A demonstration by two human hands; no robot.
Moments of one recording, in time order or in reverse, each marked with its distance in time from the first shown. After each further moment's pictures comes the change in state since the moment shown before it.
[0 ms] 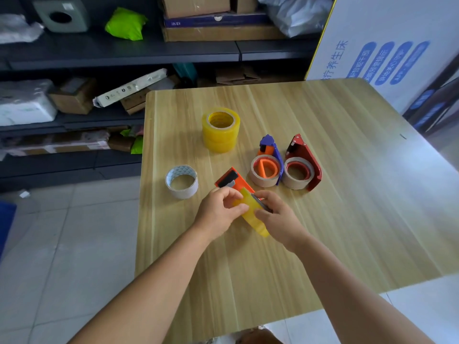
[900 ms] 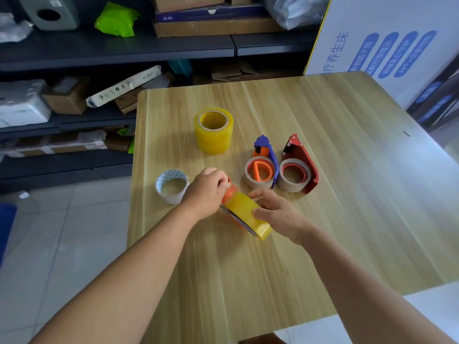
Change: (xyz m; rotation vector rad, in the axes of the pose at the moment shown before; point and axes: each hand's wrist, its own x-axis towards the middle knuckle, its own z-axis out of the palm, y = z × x) left_hand 0.054 0.017 -0.016 0.448 -0.053 0.096; right_hand 0.026 0.001 -0.035 0.019 -0.230 0.010
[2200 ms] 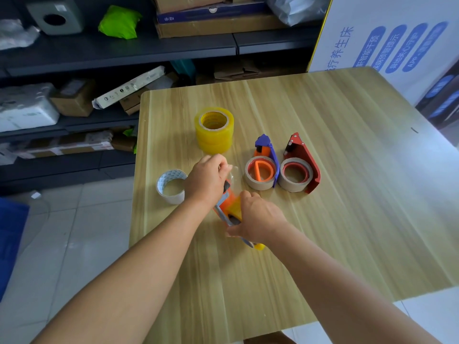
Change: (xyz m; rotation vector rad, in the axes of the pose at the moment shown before) left_hand 0.010 0.027 -0.004 0.077 0.302 -0.035; right_hand 0.006 -0.035 0.036 -0.921 0.080 0.013
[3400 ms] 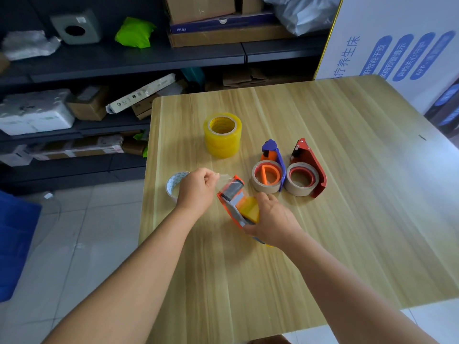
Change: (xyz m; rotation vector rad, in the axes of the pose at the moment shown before) left_hand -0.019 -0.022 -0.020 -0.222 -0.033 -0.209; right_hand -0.002 0.021 0.013 0.142 0.117 0.025
